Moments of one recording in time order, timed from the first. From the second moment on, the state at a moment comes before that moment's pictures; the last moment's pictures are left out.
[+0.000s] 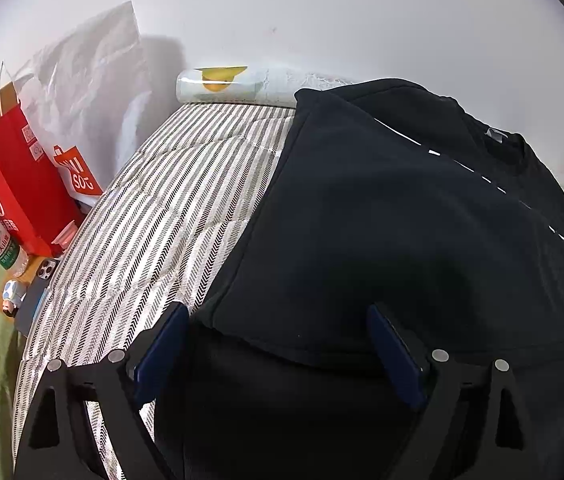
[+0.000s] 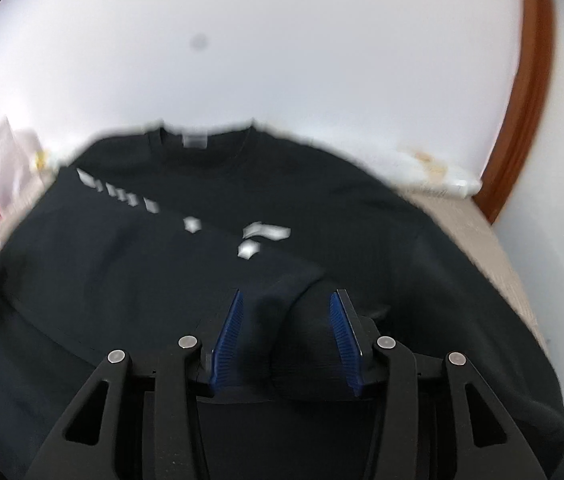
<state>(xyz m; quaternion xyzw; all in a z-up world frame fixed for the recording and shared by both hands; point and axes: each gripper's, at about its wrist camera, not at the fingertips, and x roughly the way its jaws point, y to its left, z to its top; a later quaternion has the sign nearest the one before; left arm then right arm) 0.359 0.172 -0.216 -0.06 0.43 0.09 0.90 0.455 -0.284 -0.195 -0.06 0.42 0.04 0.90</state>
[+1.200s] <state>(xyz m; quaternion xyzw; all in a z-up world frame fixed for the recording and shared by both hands) 0.286 0.097 -0.139 -0.09 0.40 0.00 0.91 0.255 -0.531 -0.179 0.00 0.44 -0.21 0.88</state>
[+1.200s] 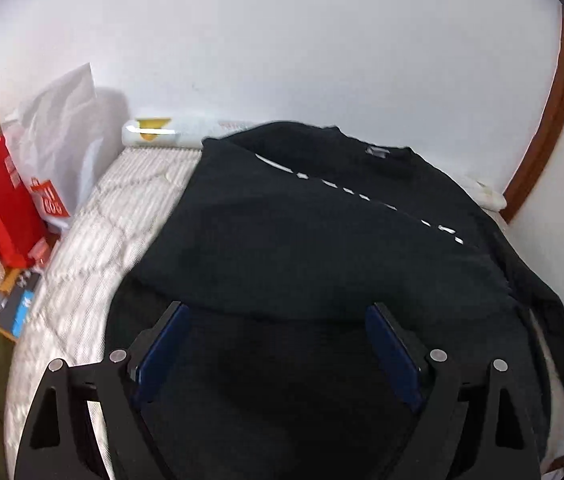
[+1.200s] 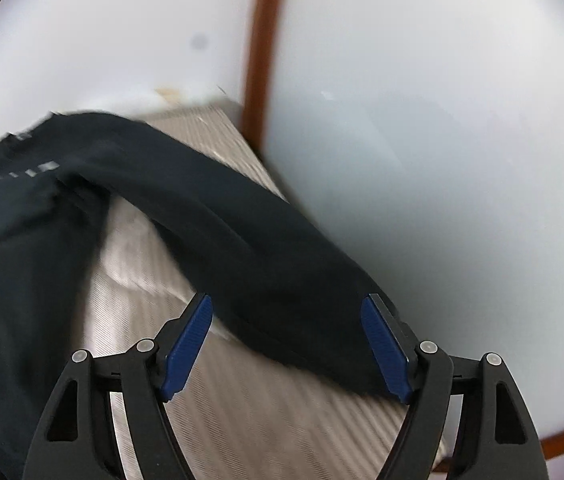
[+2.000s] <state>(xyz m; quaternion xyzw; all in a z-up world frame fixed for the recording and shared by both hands) 0.242 0.109 -0.118 -0.09 0.39 0.05 0.92 0.259 -0.578 -0.194 0.02 0.43 -0.23 0.87</state>
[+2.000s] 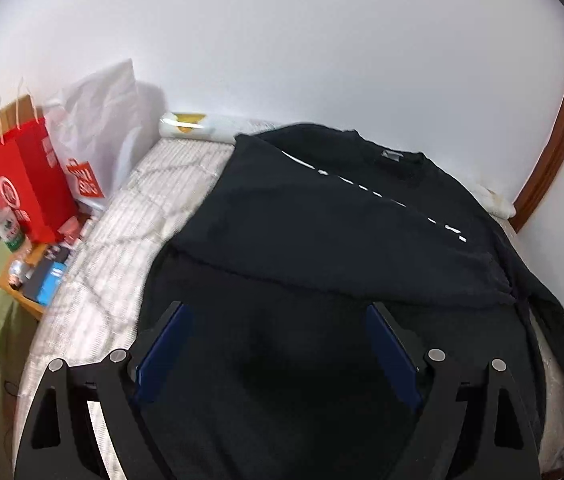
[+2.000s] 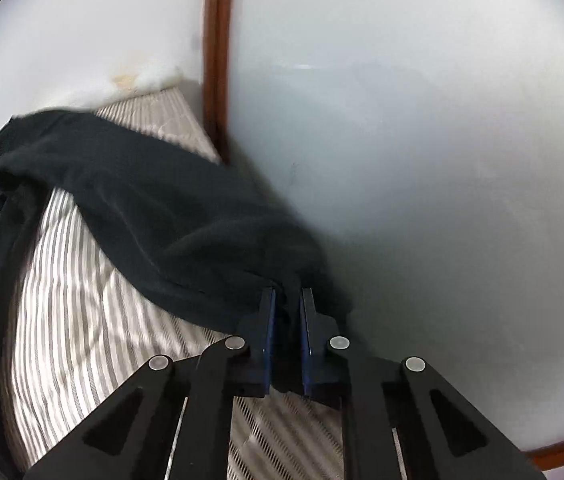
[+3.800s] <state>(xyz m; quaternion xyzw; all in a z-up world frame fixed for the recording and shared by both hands) 0.314 0.168 -0.142 -0.11 0.38 0.02 0.92 0.457 -0.097 -0.153 -0.15 0.35 0.22 0.90</state>
